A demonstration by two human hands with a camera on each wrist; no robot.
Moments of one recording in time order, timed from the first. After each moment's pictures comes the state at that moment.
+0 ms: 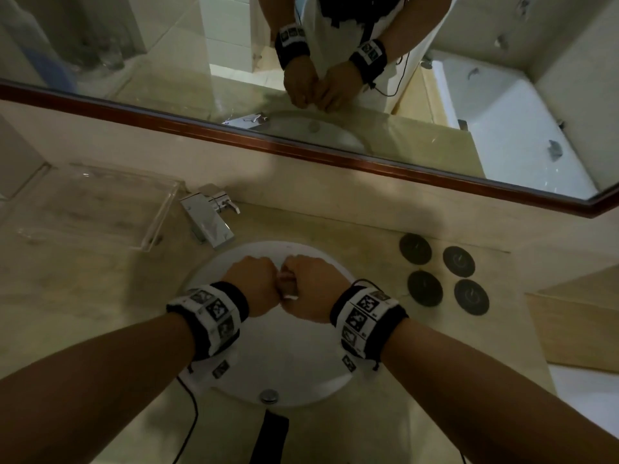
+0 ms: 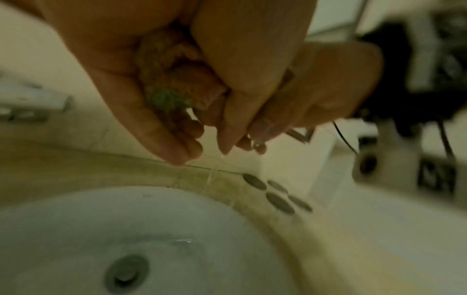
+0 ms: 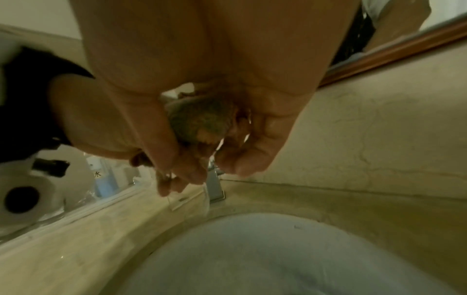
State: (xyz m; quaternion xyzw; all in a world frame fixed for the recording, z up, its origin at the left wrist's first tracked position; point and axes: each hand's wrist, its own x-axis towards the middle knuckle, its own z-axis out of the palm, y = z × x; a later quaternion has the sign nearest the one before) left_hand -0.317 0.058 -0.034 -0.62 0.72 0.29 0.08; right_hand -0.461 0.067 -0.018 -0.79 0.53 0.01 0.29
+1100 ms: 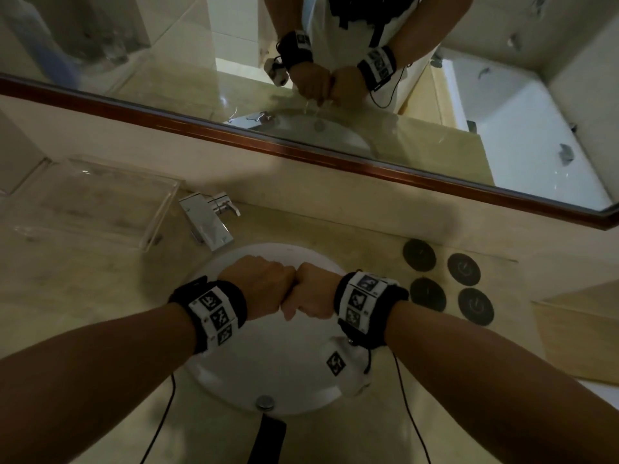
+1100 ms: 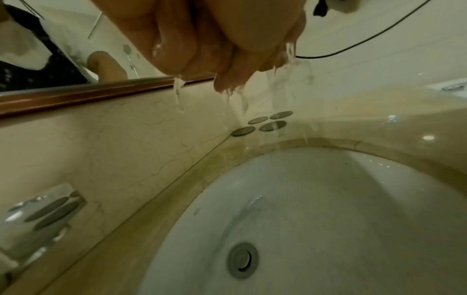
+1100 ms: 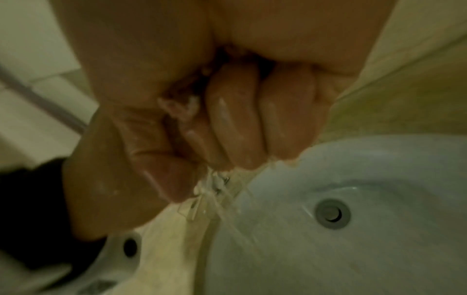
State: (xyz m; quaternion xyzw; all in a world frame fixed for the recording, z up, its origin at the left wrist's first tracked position) left_hand -0.326 0.050 -0.015 -0.46 0.87 0.13 0.16; right_hand -0.458 0.039 -0.007 -0.61 0.56 0.10 0.55
